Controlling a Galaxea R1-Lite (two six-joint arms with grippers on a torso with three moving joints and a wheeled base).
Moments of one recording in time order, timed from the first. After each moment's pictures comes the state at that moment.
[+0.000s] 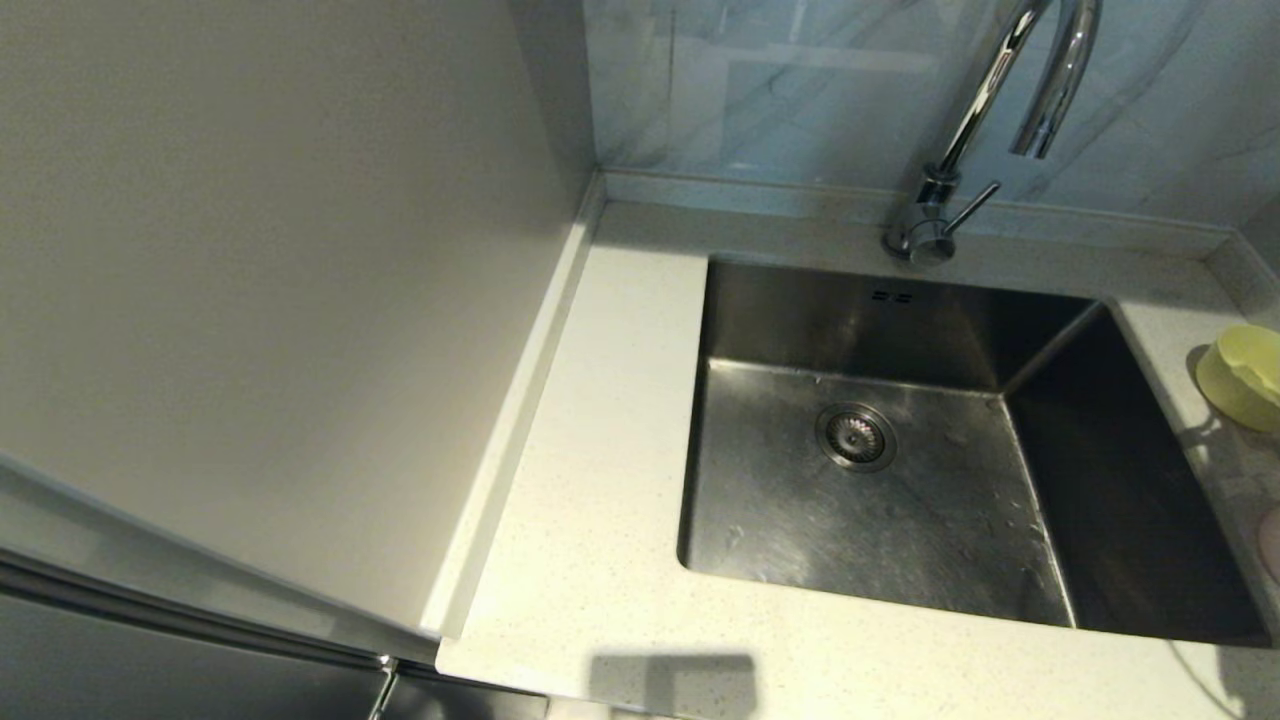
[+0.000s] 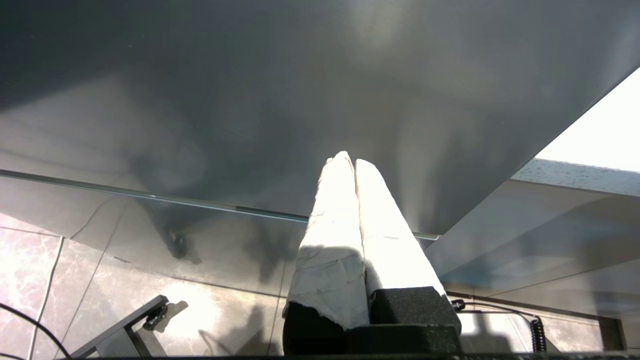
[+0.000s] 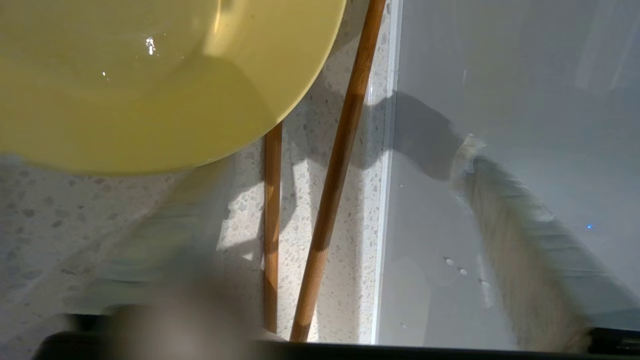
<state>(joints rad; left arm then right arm) 0.00 0.00 0.00 0.00 0.02 -0.03 -0.56 1.89 -1.43 0.22 -0.44 -0.42</state>
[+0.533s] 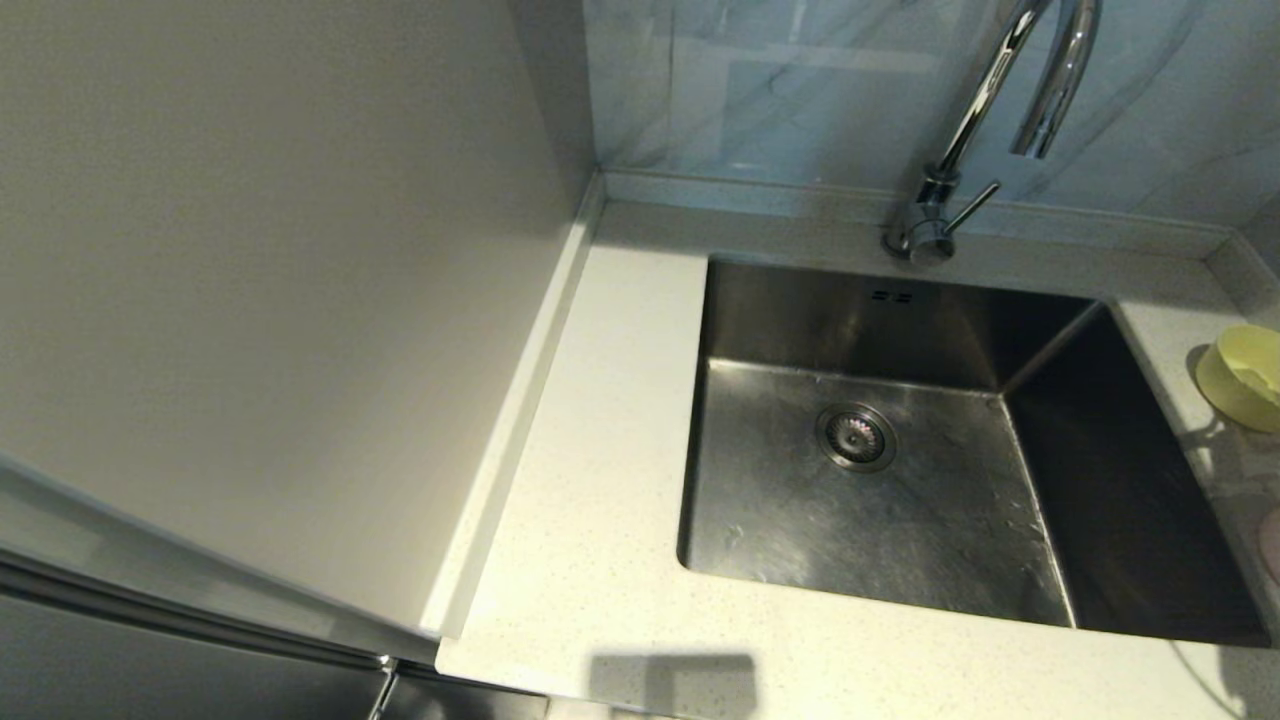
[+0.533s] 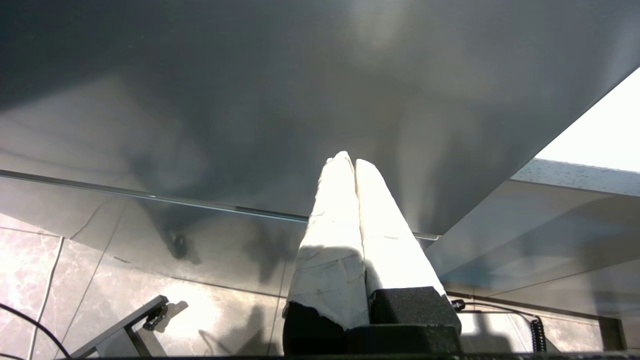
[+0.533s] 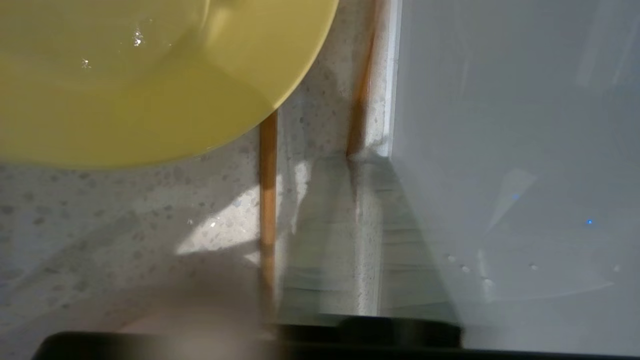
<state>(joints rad) 0.00 0.00 0.00 0.00 0.02 -0.03 -0.57 1.89 -1.42 0.22 -0.44 -0.41</state>
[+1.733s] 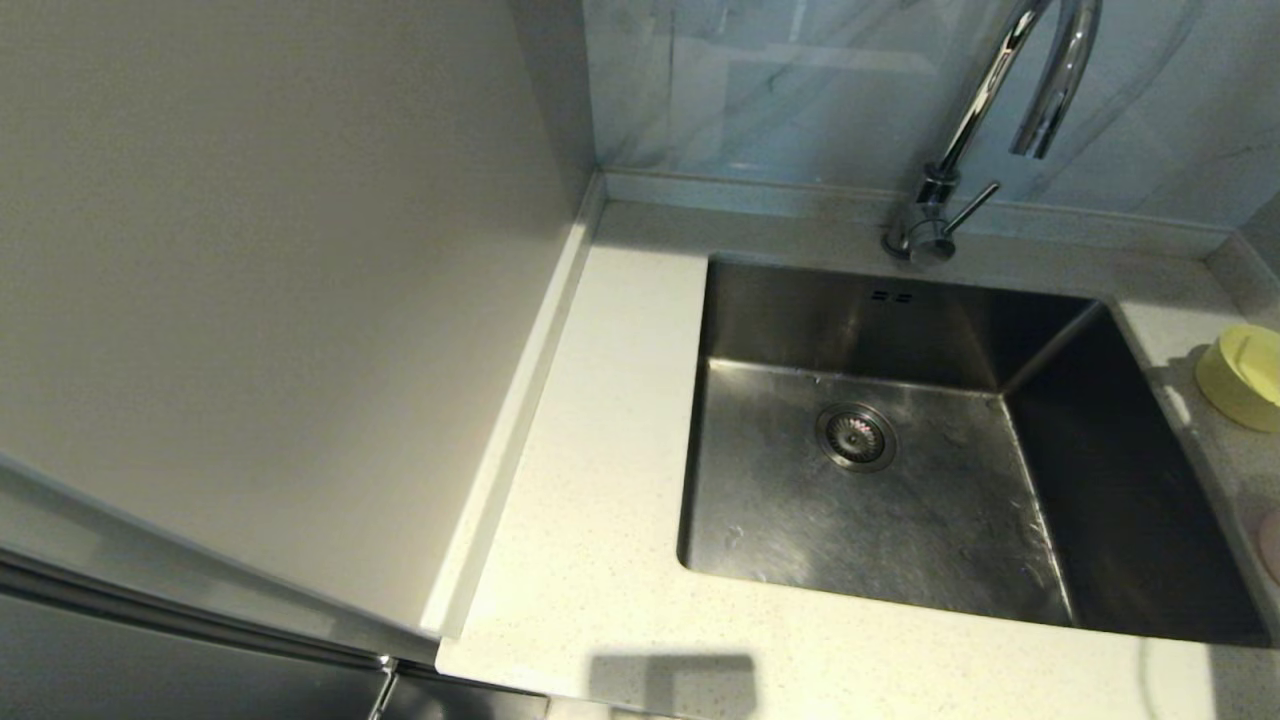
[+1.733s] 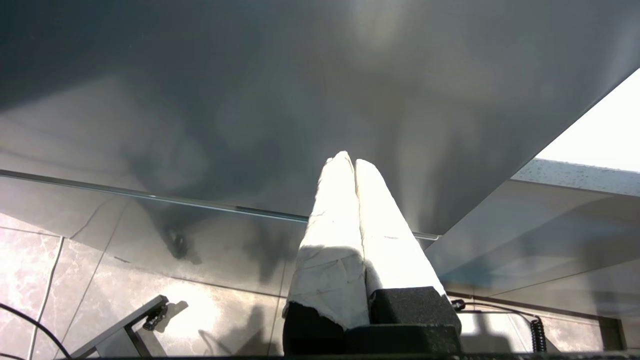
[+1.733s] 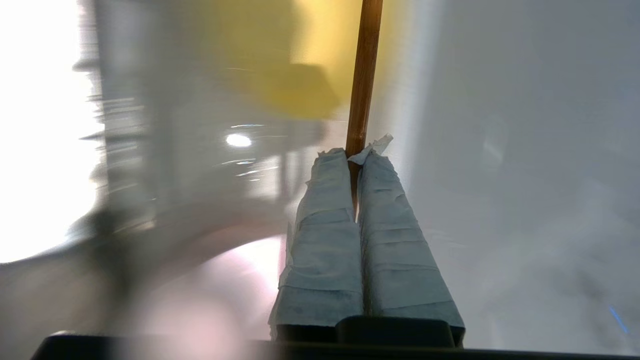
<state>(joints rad) 0.00 0.00 0.00 0.00 0.02 -0.03 -0.51 1.67 -1.43 0.36 -0.23 -0.47</state>
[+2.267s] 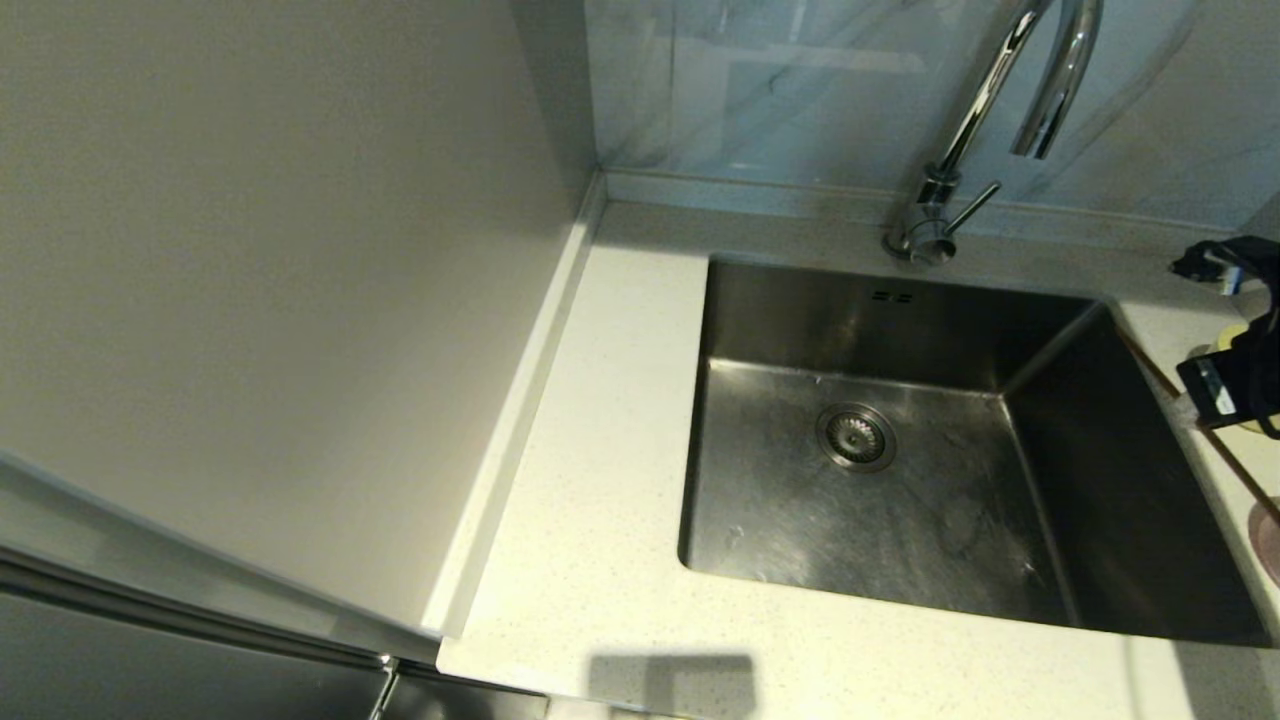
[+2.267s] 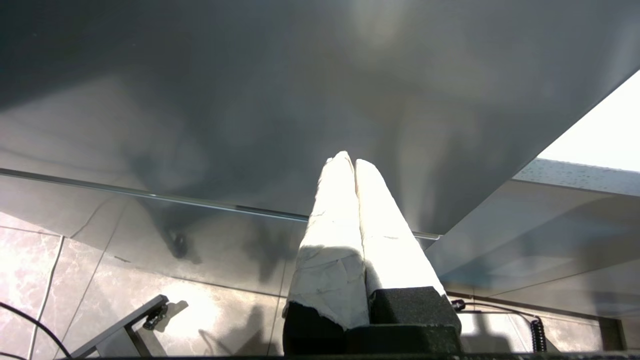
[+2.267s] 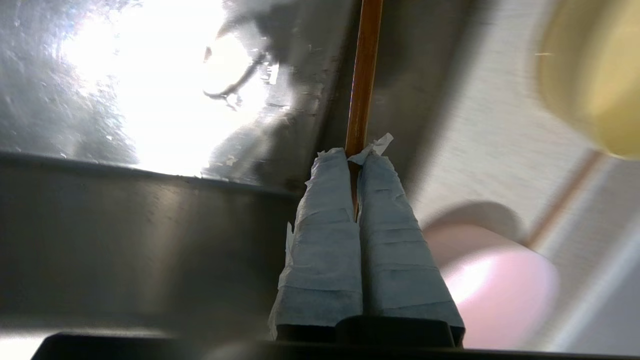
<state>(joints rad) 0.00 0.00 0.00 0.00 0.02 -0.03 -0.22 1.69 -1.52 0.66 -0.10 -0.27</state>
